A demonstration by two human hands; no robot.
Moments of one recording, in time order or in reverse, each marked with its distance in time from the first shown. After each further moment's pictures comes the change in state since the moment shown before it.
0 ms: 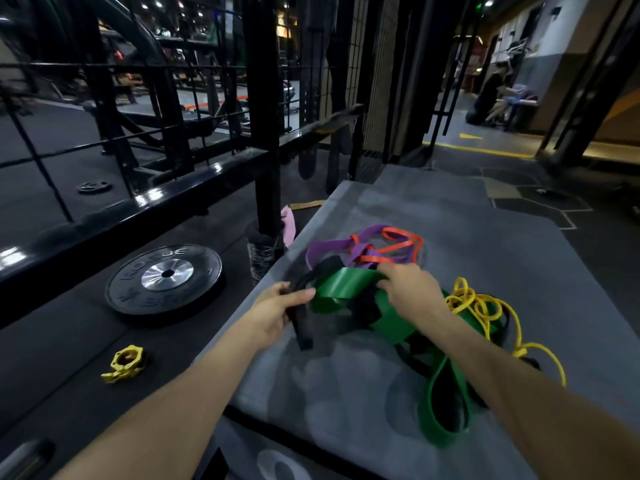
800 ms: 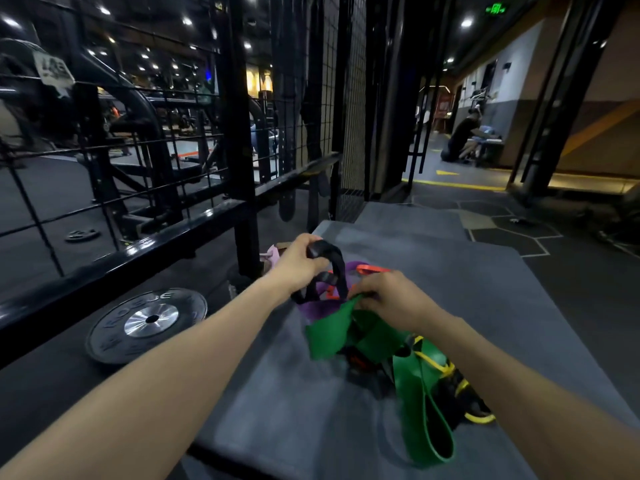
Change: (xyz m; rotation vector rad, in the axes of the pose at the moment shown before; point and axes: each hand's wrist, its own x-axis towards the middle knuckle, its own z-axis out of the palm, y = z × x) left_hand -0.006 0.104 0.108 0.774 0.057 0.429; right_hand -0.021 0.023 -0.077 0.296 -0.012 -0.319
